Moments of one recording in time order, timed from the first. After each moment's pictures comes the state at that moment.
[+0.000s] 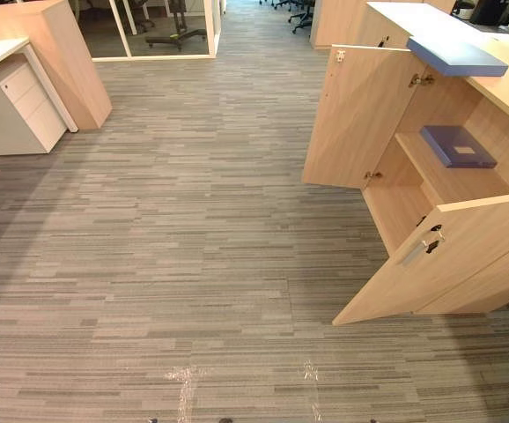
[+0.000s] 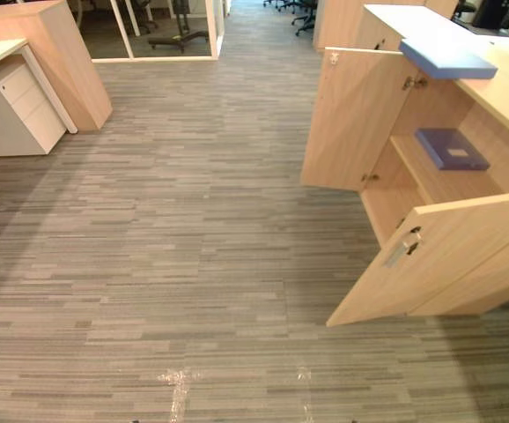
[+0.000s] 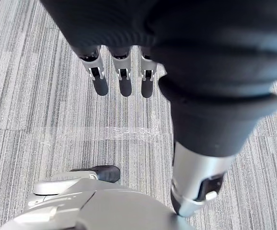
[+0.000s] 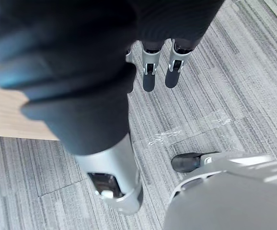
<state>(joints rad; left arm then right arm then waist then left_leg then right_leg) 0.16 0.12 0.12 1.11 0.05 -0.03 0.12 0.06 -0.07 -0.37 1.17 -0.03 0.03 -0.13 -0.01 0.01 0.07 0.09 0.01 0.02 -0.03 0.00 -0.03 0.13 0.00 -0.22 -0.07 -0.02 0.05</state>
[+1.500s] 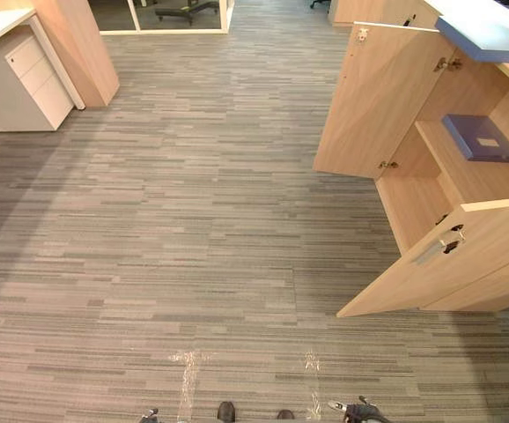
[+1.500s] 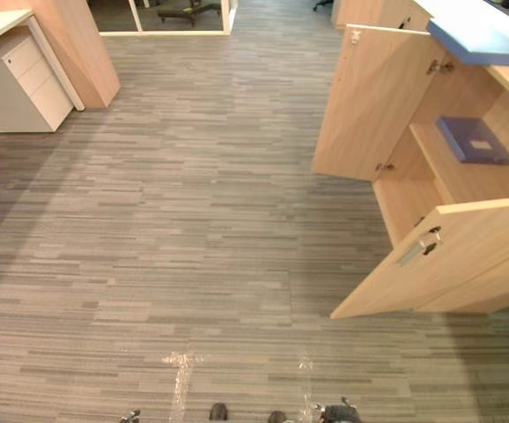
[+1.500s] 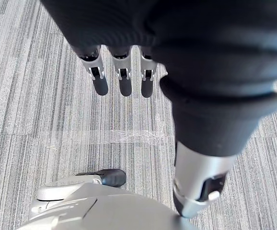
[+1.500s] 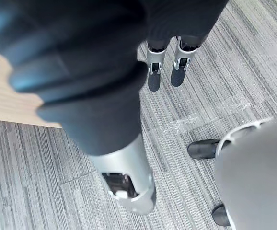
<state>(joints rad) 0.14 0.13 0.08 1.10 0.08 -0.05 0.15 -0.01 -0.01 -0.41 1.17 -0.02 0.02 -0.16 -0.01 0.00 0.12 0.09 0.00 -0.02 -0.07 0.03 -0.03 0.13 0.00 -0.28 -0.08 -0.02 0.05</state>
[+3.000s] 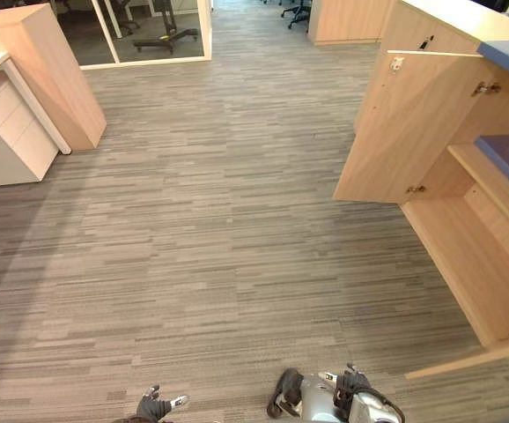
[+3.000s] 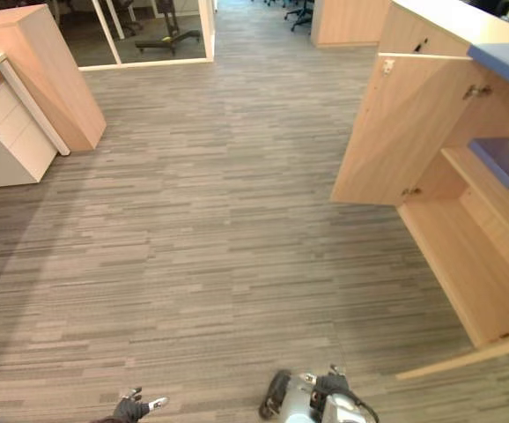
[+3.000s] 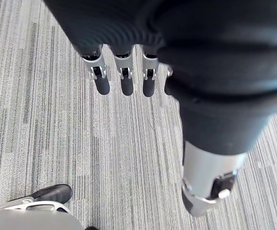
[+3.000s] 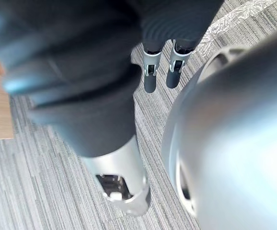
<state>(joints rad) 0.10 0.11 0.14 1.05 0.03 -0.07 0.12 -0.06 -0.01 -0.37 1.10 -0.02 0.02 -0.12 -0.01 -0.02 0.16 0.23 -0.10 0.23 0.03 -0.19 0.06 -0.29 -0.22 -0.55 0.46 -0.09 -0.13</state>
